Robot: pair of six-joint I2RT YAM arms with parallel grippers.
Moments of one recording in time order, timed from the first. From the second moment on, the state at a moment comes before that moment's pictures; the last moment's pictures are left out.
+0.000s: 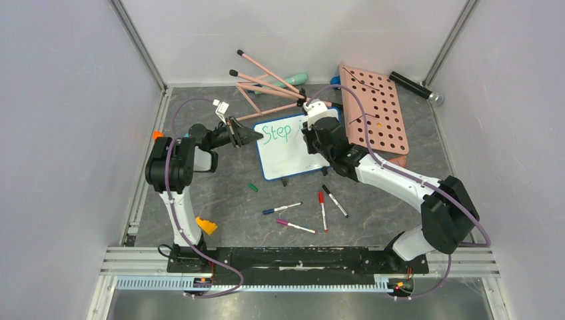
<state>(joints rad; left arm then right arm) -0.05 2.03 0.84 1.49 1.17 -0.97 0.70 1.49 1.03 0.01 0.26 0.09</state>
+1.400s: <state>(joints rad) -0.05 2.03 0.84 1.49 1.17 -0.97 0.69 1.52 1.05 0.06 0.30 0.09</state>
